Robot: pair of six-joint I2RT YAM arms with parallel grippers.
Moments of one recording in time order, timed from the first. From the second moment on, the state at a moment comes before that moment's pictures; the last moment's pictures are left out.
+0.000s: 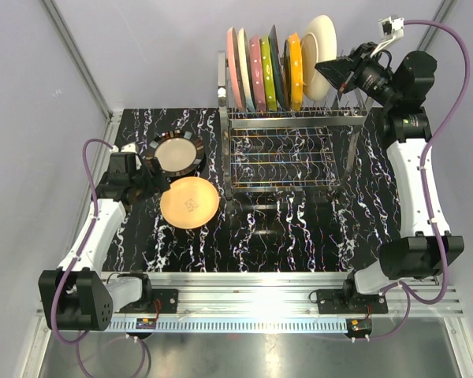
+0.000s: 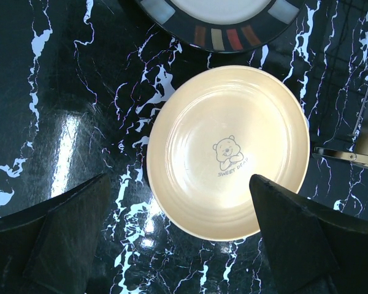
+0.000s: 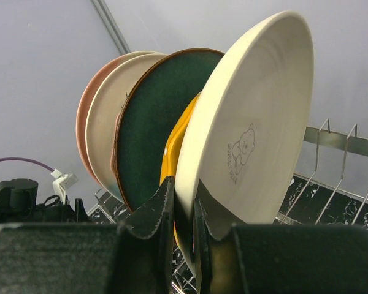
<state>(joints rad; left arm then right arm) -0.01 1.15 0.87 -0.53 0.04 -0.38 0.01 1.51 1.77 -0.06 -0.73 0.46</state>
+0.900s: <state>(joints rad) -0.01 1.16 0.87 -0.53 0.06 -0.38 0.06 1.52 1.65 0.01 -0.69 0.41</state>
